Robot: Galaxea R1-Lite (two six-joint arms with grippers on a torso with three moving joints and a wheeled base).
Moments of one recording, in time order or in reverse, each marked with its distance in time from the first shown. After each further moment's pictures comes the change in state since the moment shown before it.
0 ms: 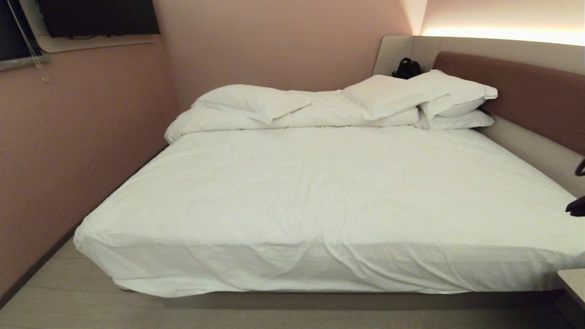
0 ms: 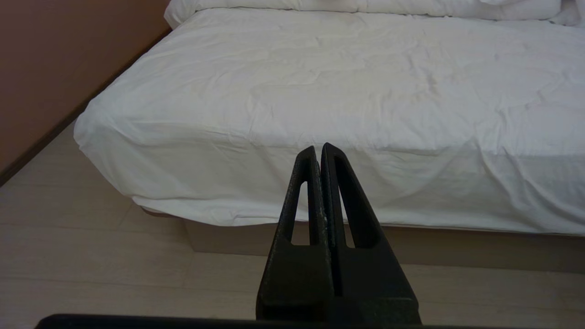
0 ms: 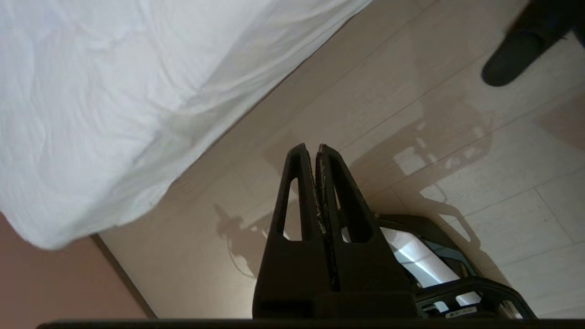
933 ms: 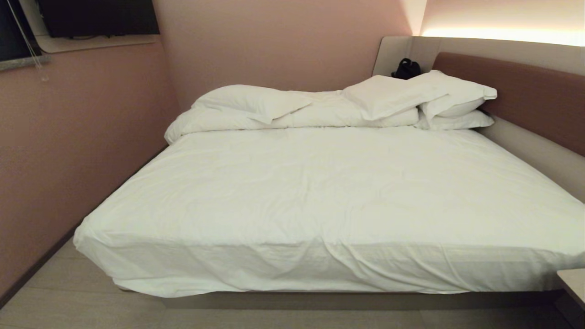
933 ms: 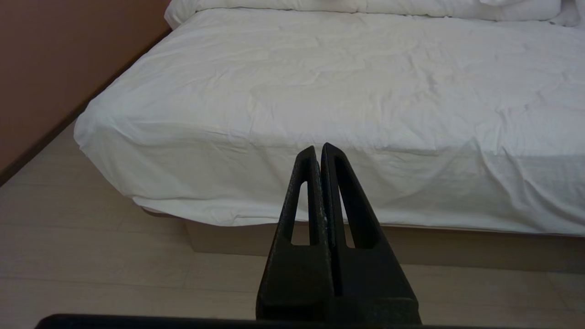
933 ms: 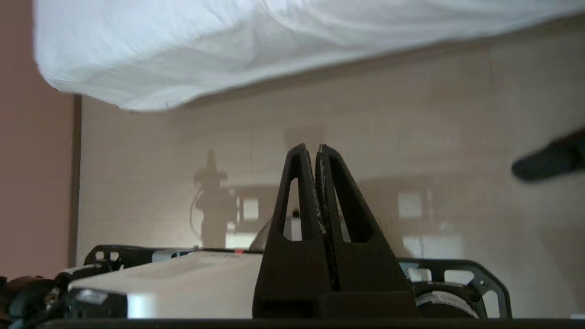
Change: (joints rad) left arm 0.000 0.000 0.000 0.000 0.000 0.000; right arm 0.417 -0.649 0.326 -0.003 -0.012 -0.089
